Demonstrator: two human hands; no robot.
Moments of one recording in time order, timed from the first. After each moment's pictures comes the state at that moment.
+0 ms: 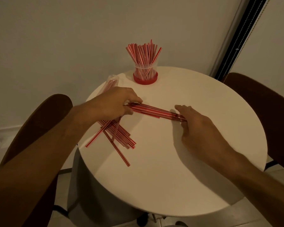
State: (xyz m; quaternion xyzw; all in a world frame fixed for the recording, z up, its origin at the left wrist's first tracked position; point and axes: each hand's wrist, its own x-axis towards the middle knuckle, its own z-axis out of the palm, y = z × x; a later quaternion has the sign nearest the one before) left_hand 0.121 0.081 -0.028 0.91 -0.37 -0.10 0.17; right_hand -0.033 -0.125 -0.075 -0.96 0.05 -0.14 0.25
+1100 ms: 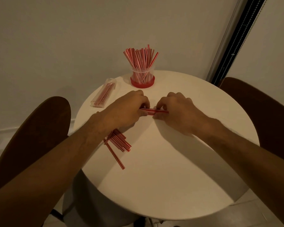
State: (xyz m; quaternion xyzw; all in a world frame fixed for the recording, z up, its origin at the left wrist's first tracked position) left_hand 0.107 0.037 -0.045 0.91 -0.38 0.01 0.16; right_hand 0.037 -0.127 -0.045 -0.99 -0.01 -0.07 0.13
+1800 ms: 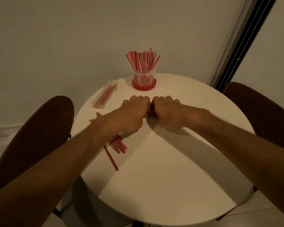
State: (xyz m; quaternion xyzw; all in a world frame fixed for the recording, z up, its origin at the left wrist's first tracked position) left_hand 0.094 0.026 -0.045 0.93 -0.36 -0.01 0.10; right_hand 0.058 -0.123 -0.031 -0.99 -0.10 0.08 0.07
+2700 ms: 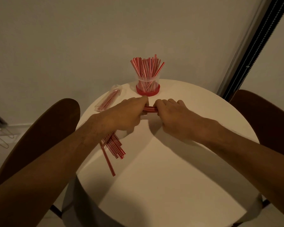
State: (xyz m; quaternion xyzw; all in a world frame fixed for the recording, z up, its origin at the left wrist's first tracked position) left_hand 0.102 0.031 -0.024 0.93 -0.34 -0.05 0.13; right_hand 0.050 -0.139 -0.036 -0.98 -0.19 -0.08 0.03
